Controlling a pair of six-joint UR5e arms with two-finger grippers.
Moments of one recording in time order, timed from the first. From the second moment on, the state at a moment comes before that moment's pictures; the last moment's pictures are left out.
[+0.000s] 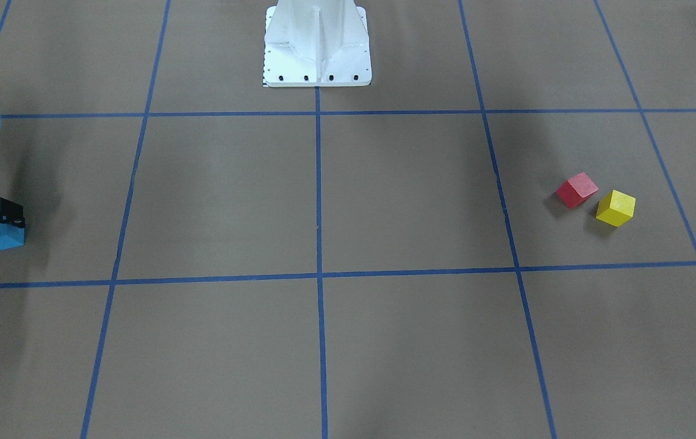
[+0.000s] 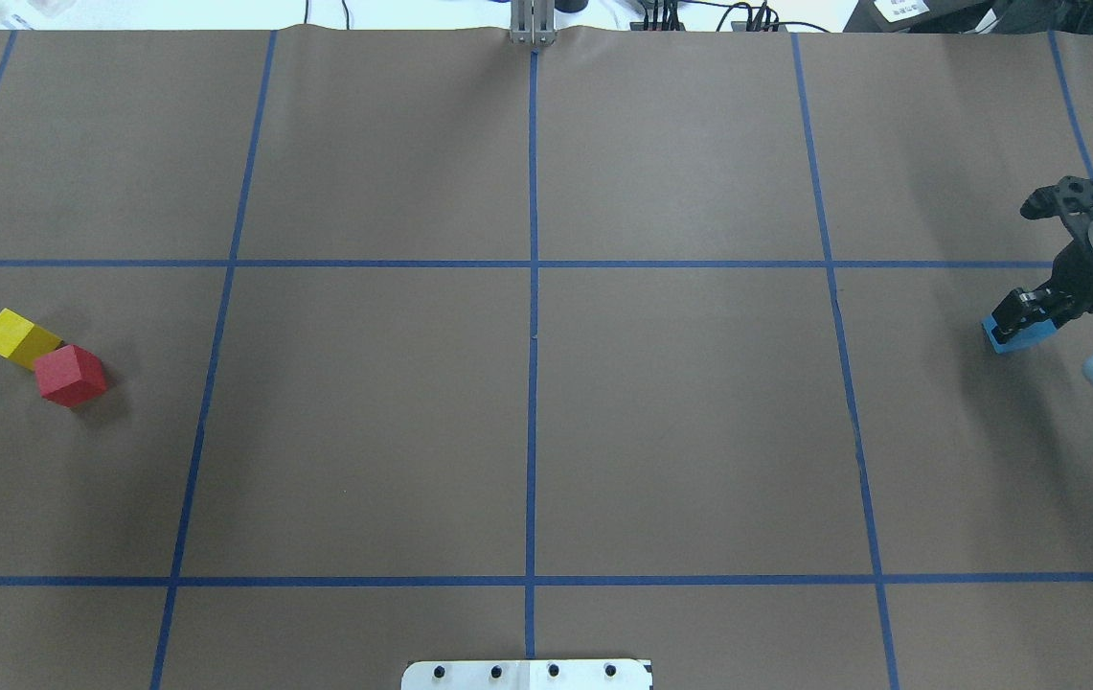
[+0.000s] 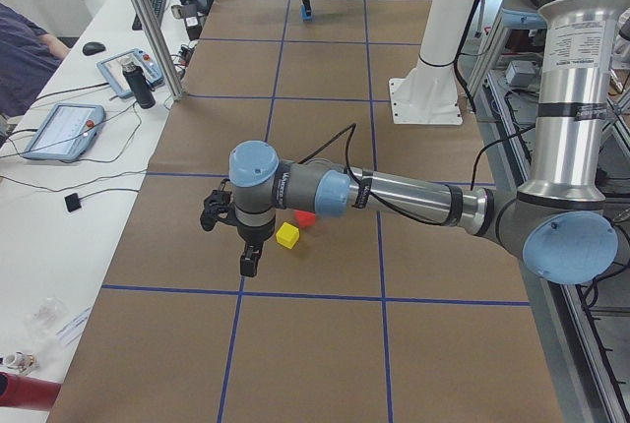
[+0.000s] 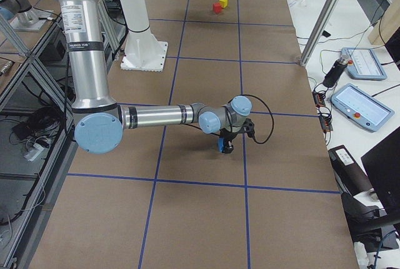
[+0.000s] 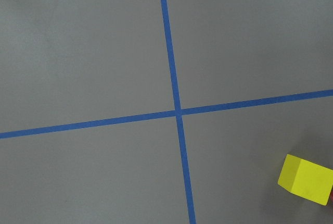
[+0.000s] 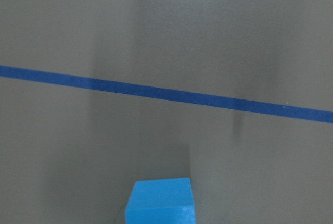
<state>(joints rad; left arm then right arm) -1.55 -1.58 -1.73 -1.58 -2.28 0.00 1.07 -1.47 1.48 -1.31 2.29 0.34</state>
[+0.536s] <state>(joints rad) -1.55 -1.58 -1.72 -1.58 -2.28 0.00 1.10 -1.35 1.49 -1.36 2.30 0.34</state>
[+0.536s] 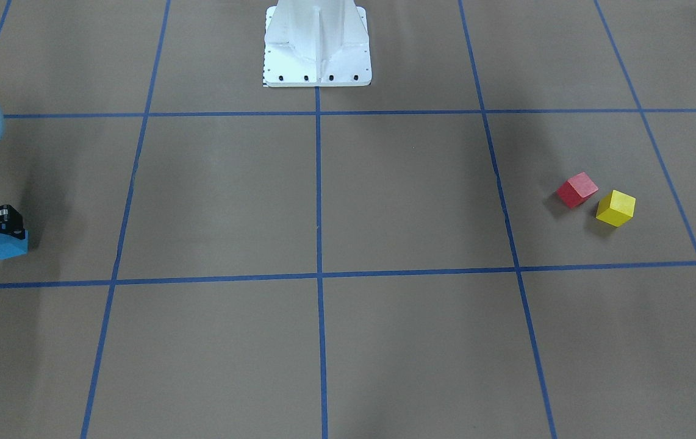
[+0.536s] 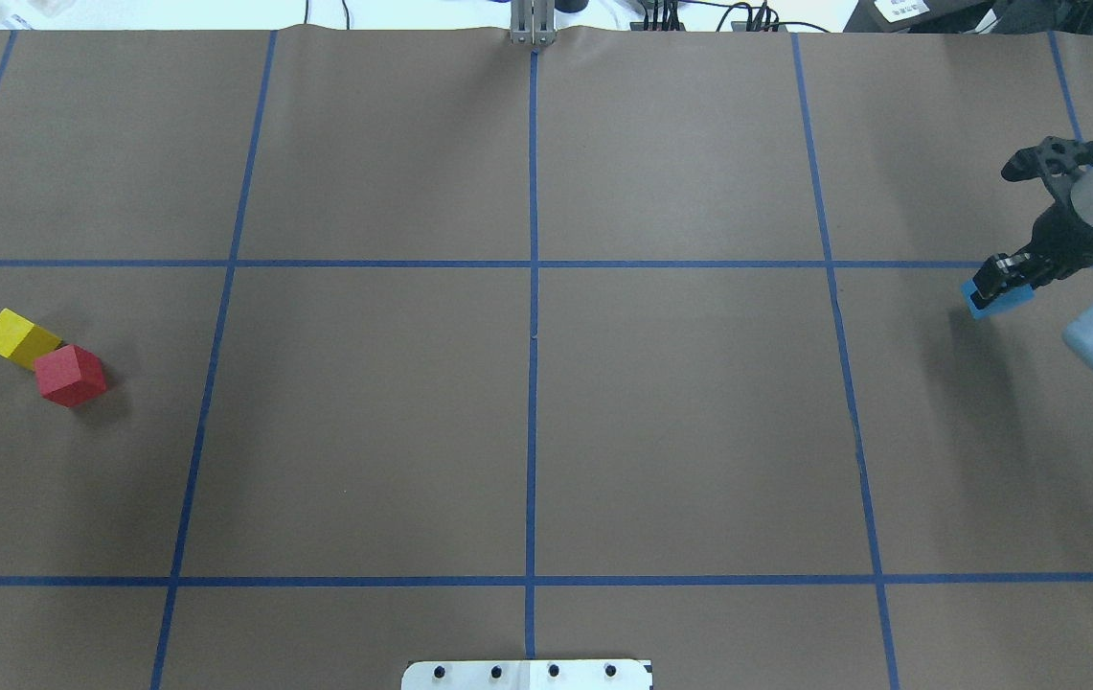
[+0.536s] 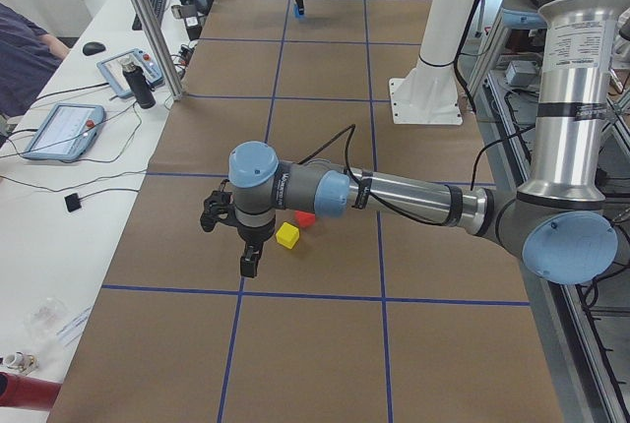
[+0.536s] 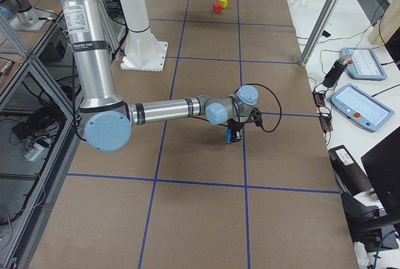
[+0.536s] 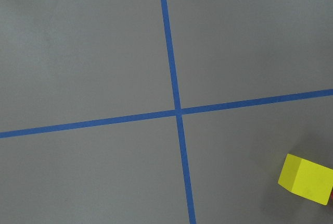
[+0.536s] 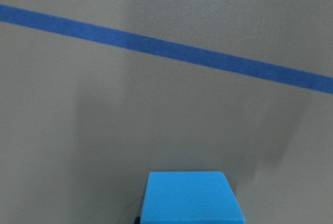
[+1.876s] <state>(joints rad) -1.54 -1.59 -1.71 -1.58 -2.28 0.00 0.70 -0.52 1.15 -1.65 2.17 0.95</state>
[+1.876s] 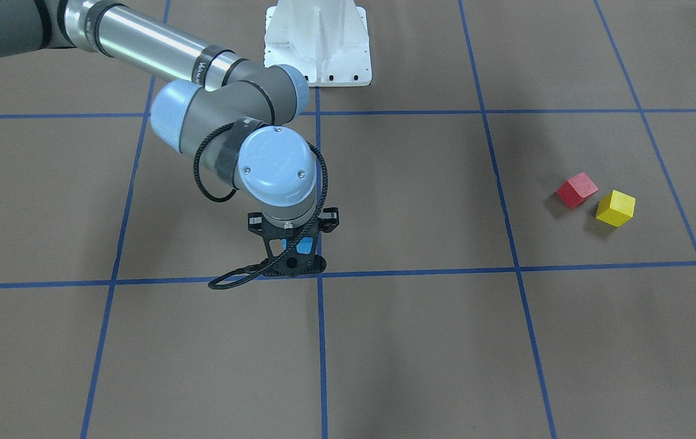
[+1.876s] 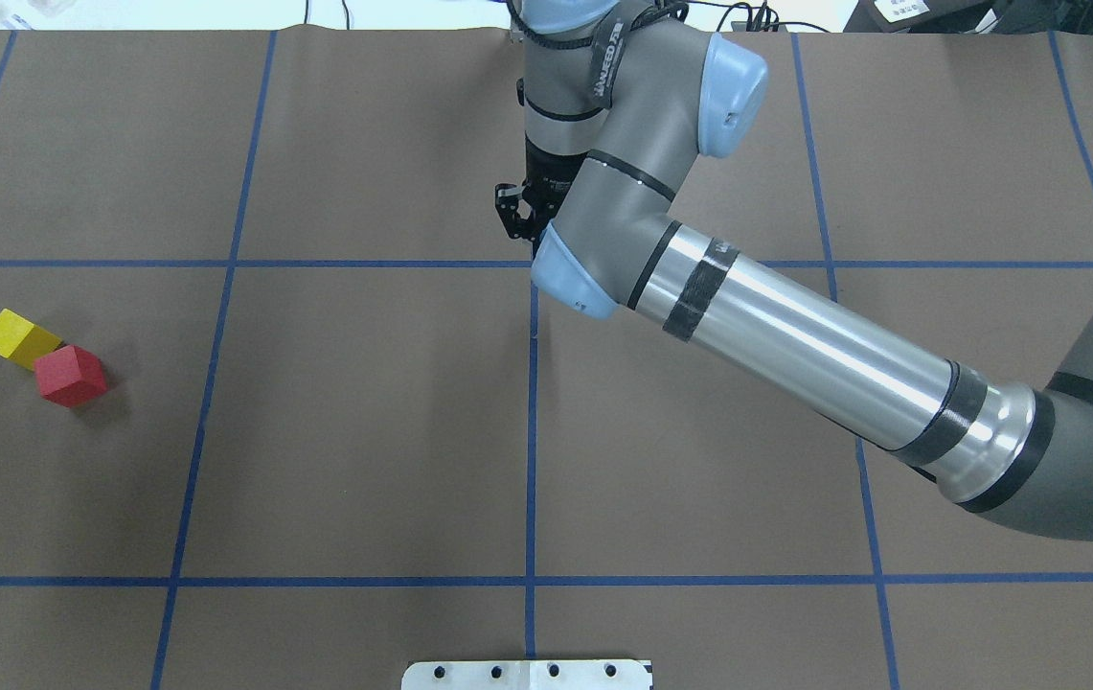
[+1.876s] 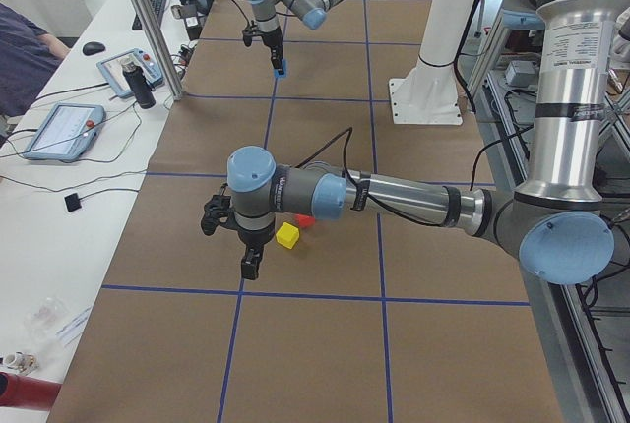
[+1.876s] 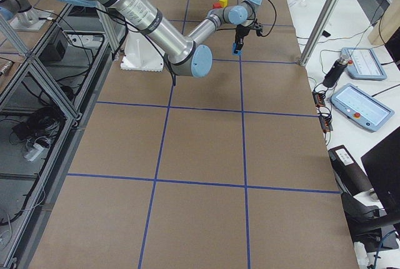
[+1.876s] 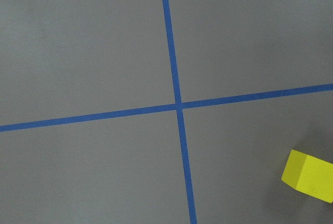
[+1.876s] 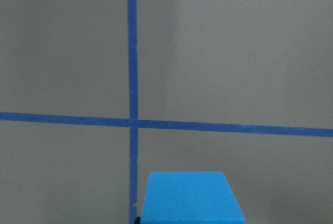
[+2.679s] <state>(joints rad) -1.54 -1.60 -1.71 -1.57 -2.28 -0.01 0.65 -0.53 1.05 -1.51 2.14 1.00</state>
